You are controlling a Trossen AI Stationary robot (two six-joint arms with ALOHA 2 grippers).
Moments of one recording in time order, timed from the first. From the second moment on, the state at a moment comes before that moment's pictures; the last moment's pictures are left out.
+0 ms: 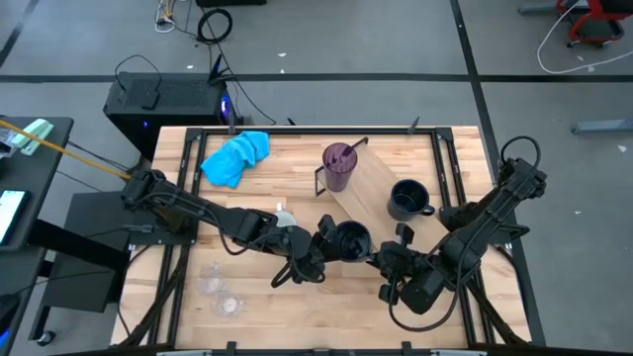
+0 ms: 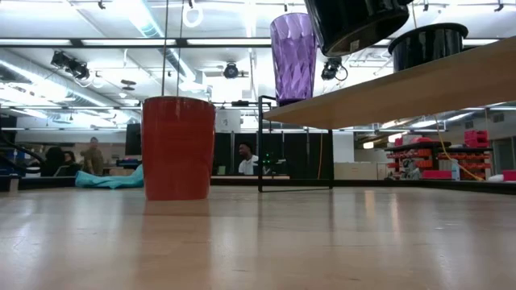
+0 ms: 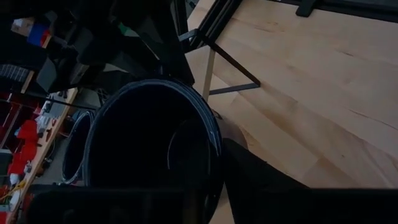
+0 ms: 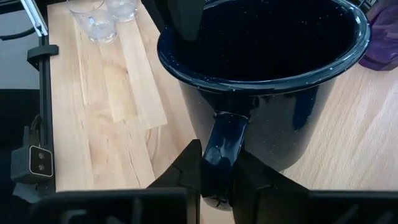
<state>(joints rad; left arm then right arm) -0.34 1.71 1.43 -0.21 -0.24 0.79 0.75 1.53 1.38 -0.98 0.70 0.94</state>
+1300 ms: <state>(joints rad) -0.50 1.50 1.43 -0.52 -0.29 0.45 0.85 1.53 1.38 -1.22 0.78 1.24</state>
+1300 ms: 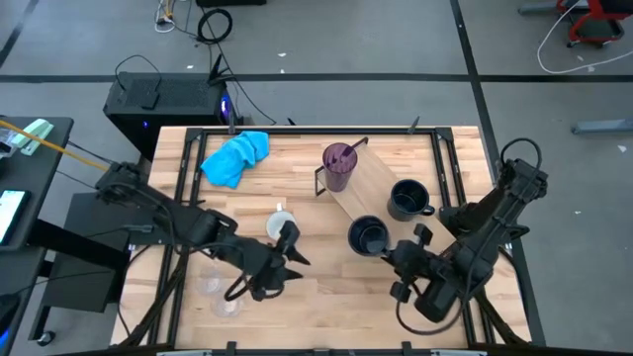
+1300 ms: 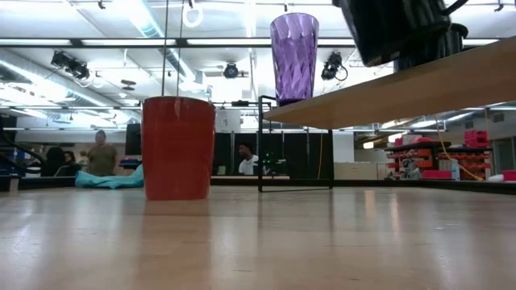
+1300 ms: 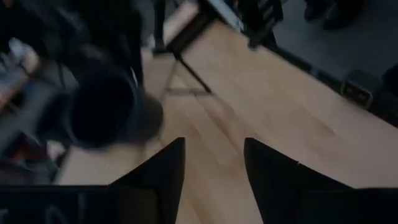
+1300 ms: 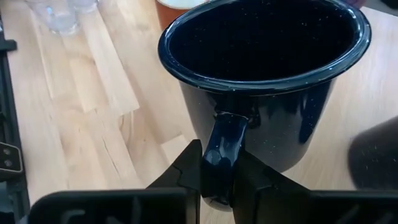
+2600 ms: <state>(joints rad) -0.35 1.52 1.17 -0.16 -0.26 0.14 0.87 1.53 1.32 -1.29 0.91 1.52</state>
